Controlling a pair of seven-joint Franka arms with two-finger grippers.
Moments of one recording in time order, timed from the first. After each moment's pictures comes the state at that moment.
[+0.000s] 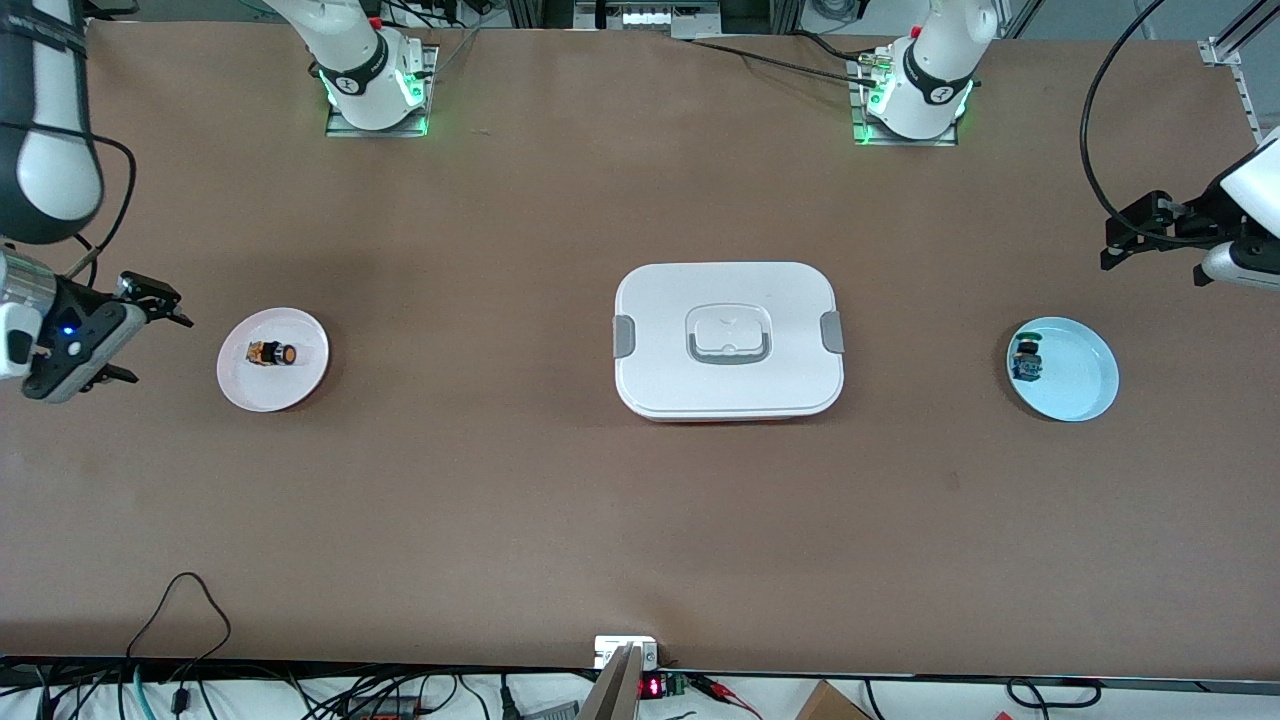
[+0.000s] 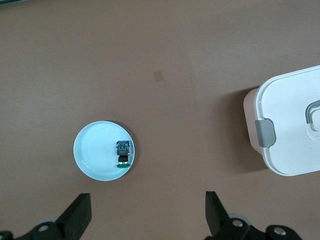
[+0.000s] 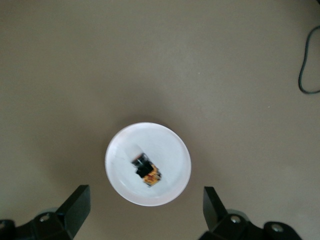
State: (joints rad) left arm 0.09 0.03 -0.07 -1.58 0.00 1.61 0.20; right arm 0.01 0.24 -0.17 -1.68 0.13 1.85 -0.99
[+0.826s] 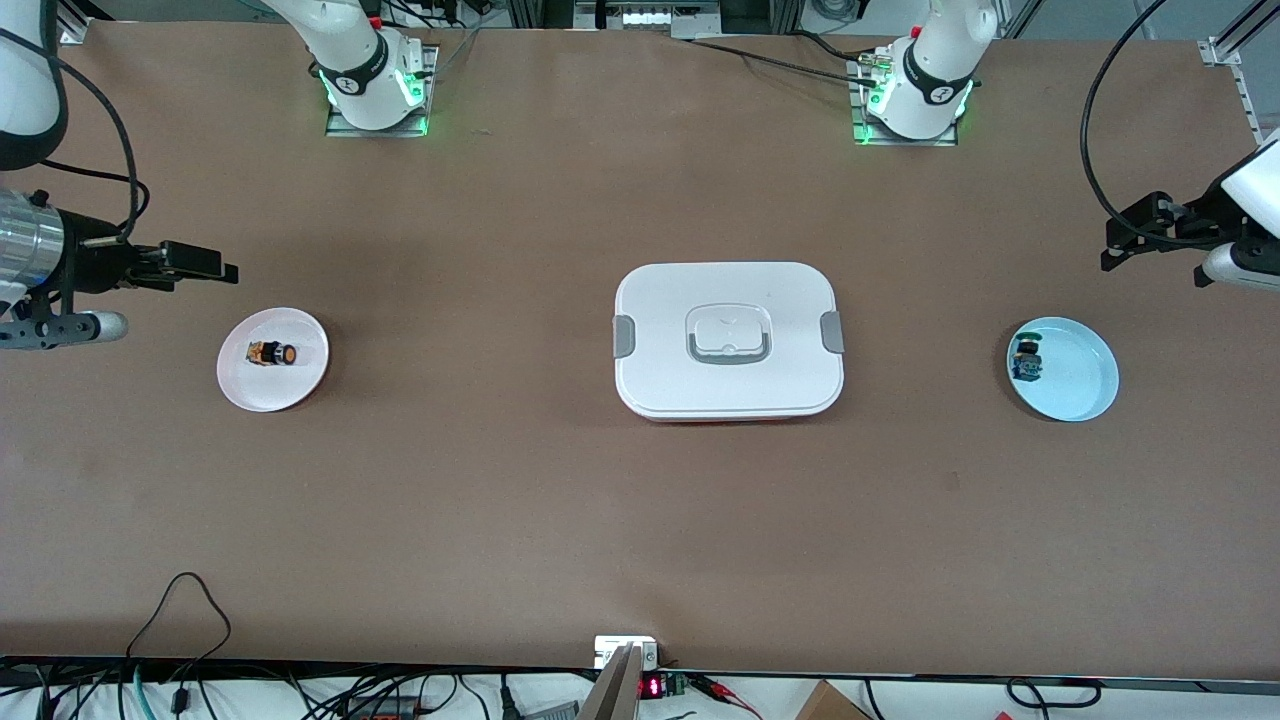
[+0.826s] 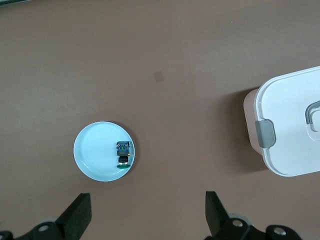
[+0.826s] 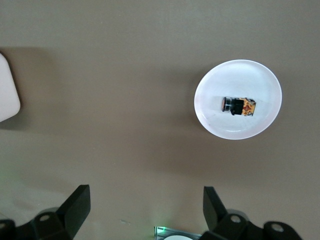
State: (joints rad) left arm 0.09 0.03 -0.07 -1.57 0.00 1.61 0.20; right arm 0.09 0.19 -0.16 -1.58 0.18 1.50 -0.12
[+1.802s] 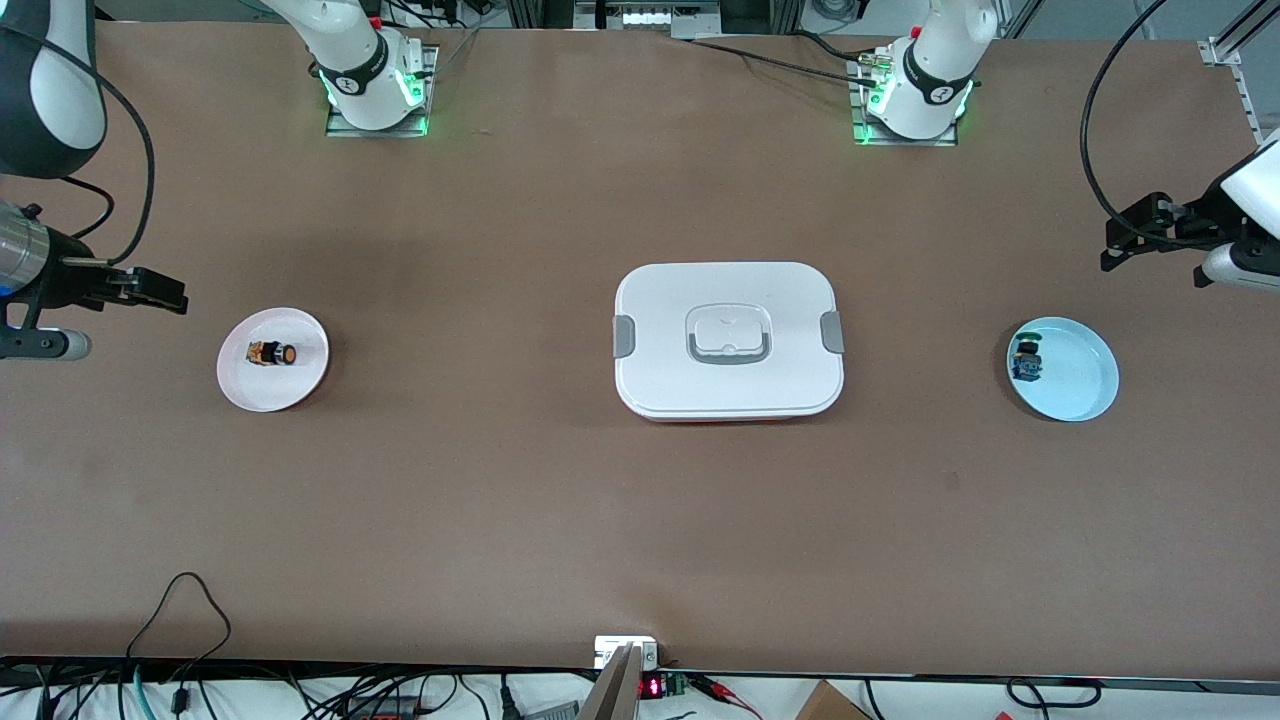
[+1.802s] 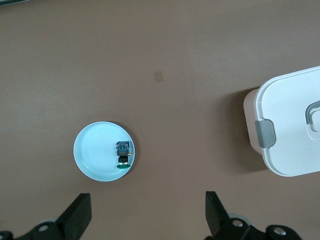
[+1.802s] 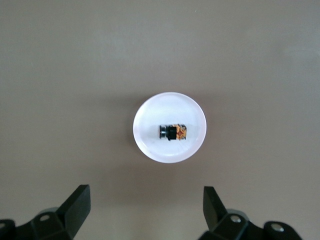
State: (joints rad) left arm 0.09 0.03 -0.07 -1.57 0.00 1.61 0.20; right arm 0.12 0.18 -0.16 -1.58 -0.05 1.67 0.01
